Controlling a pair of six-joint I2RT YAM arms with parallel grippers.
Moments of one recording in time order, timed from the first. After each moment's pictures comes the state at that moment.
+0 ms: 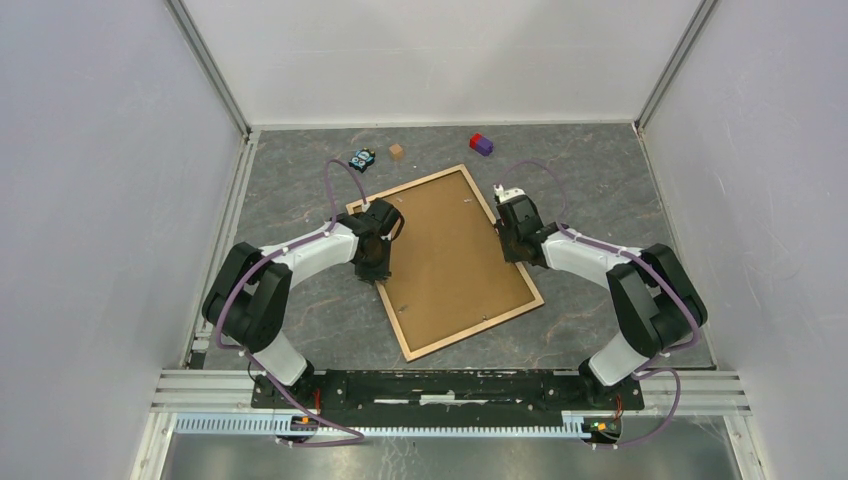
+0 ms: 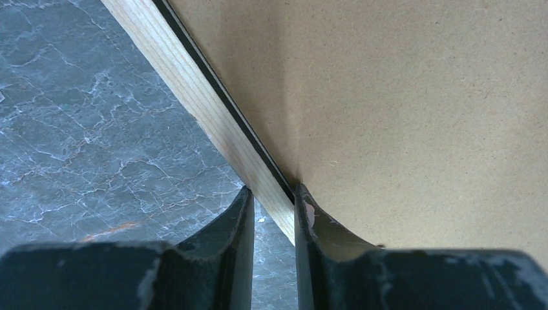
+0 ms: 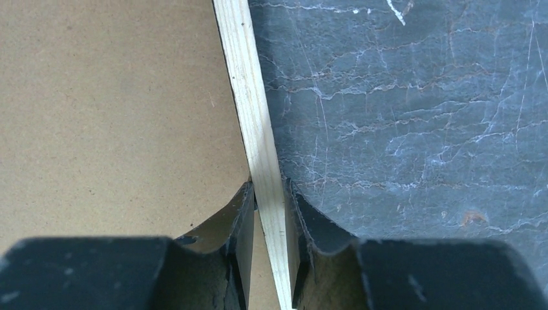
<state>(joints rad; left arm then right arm) -0.56 1.64 0.98 -0.66 -0.10 -0.47 0.50 1.60 0.86 -0.23 0.23 0.17</state>
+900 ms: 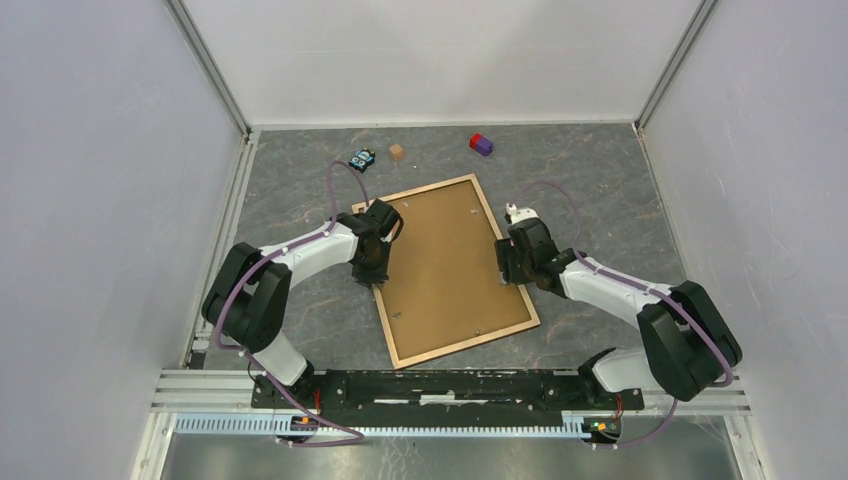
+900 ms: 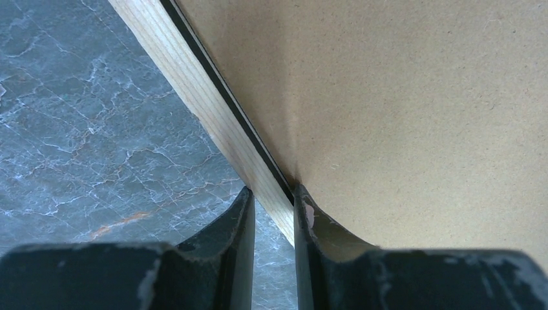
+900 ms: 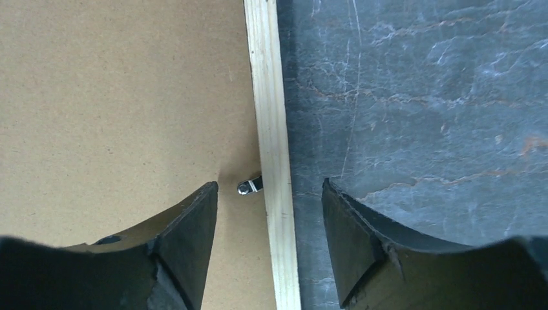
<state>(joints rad) -0.56 1.64 0.98 -0.70 -0.08 -0.40 0.54 1.37 0.63 -0.19 0.19 0.30</state>
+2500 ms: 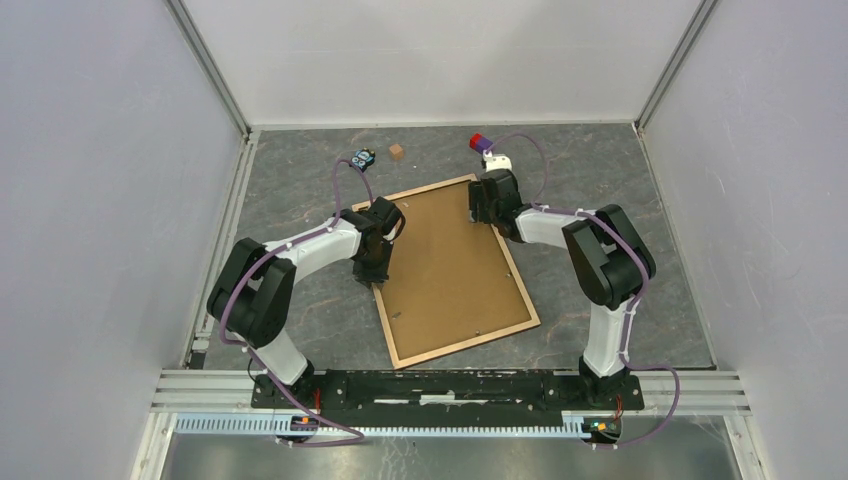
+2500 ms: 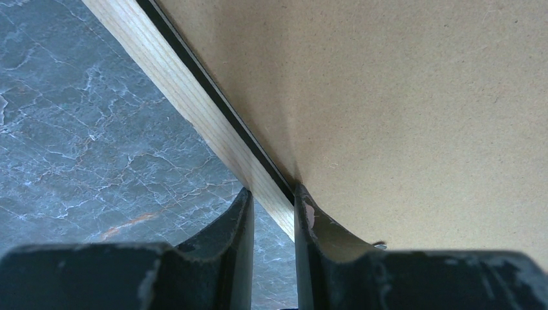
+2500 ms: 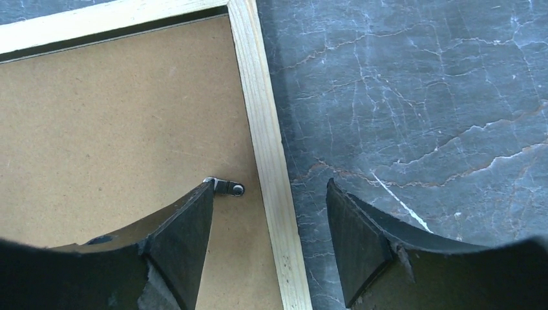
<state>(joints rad) -0.56 1.67 1.02 -0.74 -0.07 -0.35 0.47 1.94 1.10 0.16 0.27 0.25</state>
